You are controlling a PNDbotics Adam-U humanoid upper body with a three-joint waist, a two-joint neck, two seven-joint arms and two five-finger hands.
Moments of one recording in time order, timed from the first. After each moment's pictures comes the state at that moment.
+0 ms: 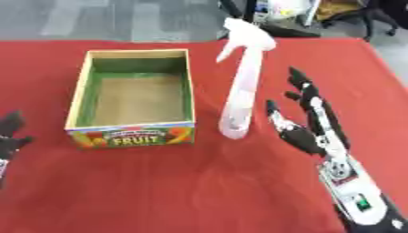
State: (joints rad) left arm -0.16 0.21 -0.05 -1.70 -0.06 -0.17 -0.05; right arm -0.22 -0.42 0.07 -1.64 0.08 -0.27 -0.14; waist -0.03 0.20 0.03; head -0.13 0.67
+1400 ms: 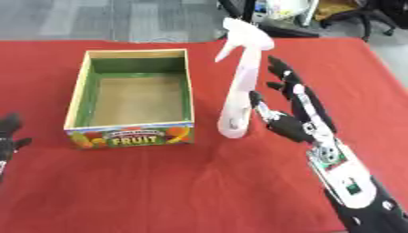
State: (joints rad) left arm -0.16 0.20 -0.05 -1.70 -0.06 -0.17 -0.05; right arm -0.30 -0.45 0.13 -1.62 0.02 -0.26 -0.08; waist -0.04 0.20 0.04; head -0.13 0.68
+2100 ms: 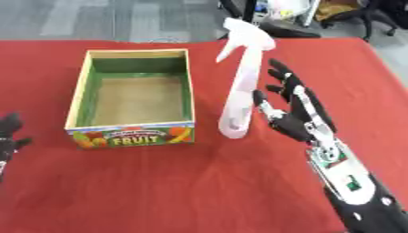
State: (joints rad) left arm -0.16 0.20 -0.05 -1.70 -0.06 -0.18 -0.05; right arm -0.32 -0.46 0.13 -1.57 -0.06 -0.29 -0.06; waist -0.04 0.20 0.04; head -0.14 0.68
